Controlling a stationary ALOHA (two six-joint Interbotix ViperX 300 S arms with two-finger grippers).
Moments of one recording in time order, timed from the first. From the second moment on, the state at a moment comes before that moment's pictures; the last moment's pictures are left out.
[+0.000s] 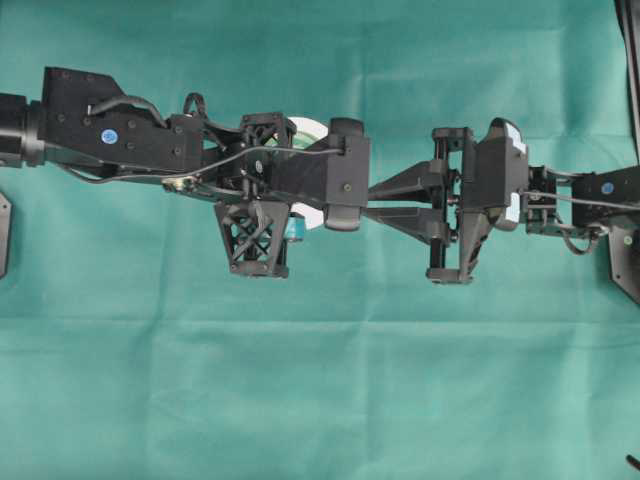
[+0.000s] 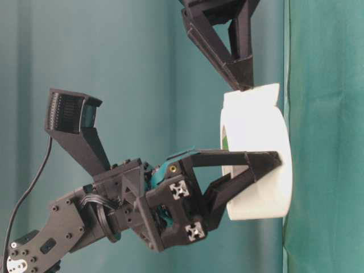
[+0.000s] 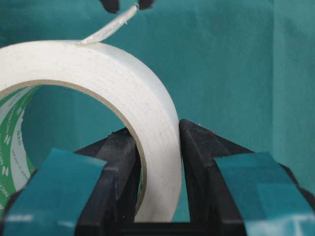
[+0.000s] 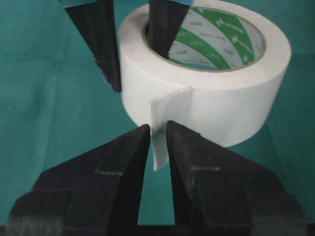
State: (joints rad) left arm 0.02 0.06 0.25 -0.01 0.71 0.08; right arm 0.00 -0.17 0.98 0.16 -0.57 0.05
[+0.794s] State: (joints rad) left arm -0.02 0.06 0.23 -0.01 0.71 0.08; right arm 0.00 -0.17 0.98 0.19 -0.57 0.05
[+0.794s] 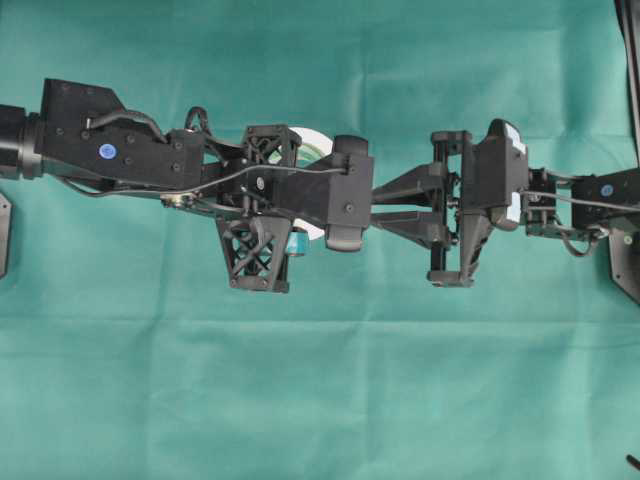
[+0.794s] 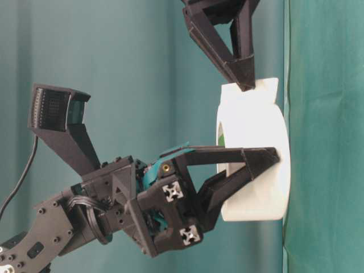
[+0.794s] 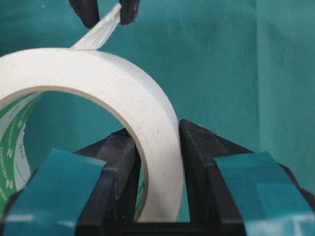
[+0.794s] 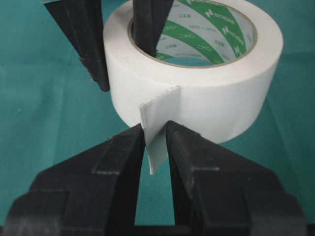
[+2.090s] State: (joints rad) left arm -0.04 0.06 0.22 -0.01 0.71 0.09; right arm 0.00 -0.17 1.02 0.14 -0.57 0.05
